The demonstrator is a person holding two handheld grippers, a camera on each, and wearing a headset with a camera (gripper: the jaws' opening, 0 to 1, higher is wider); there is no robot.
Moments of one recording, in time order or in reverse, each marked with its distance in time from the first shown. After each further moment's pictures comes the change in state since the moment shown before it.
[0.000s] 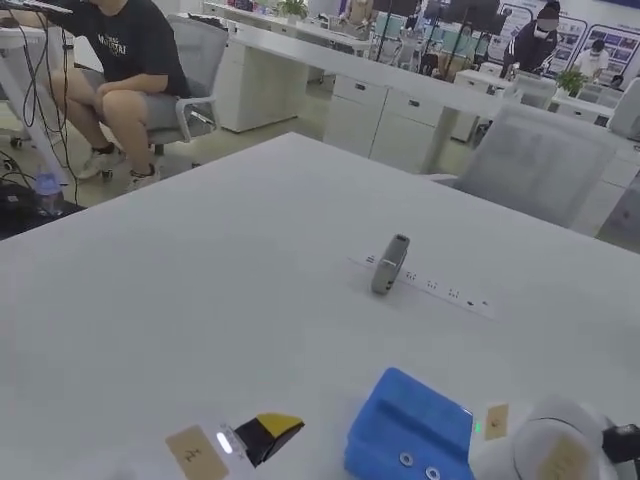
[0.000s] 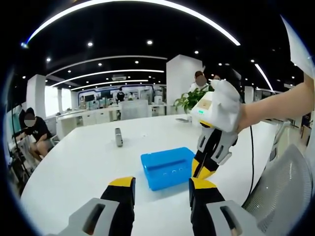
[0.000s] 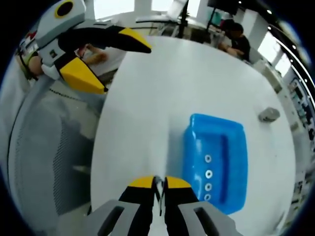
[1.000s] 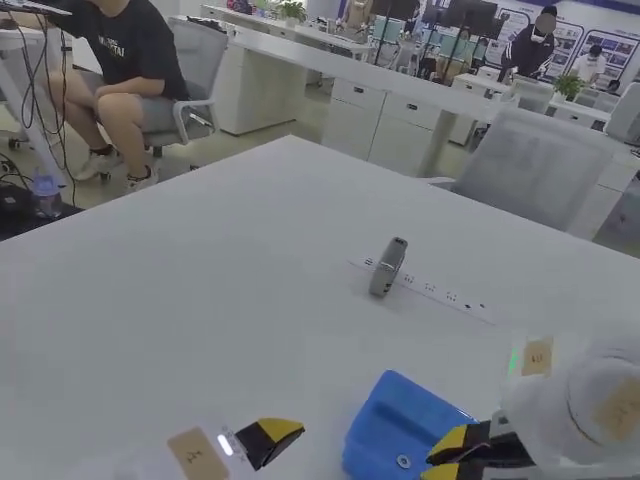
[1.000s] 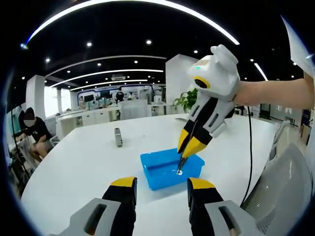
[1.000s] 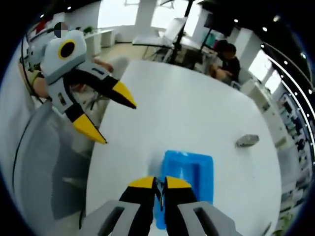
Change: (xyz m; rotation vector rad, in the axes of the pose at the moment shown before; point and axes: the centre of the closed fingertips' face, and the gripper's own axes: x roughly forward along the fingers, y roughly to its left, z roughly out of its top) left arm 0.000 -0.001 0.000 0.006 0.004 -0.004; right arm -0.055 -0.026 0.058 -0.058 -0.165 -0.131
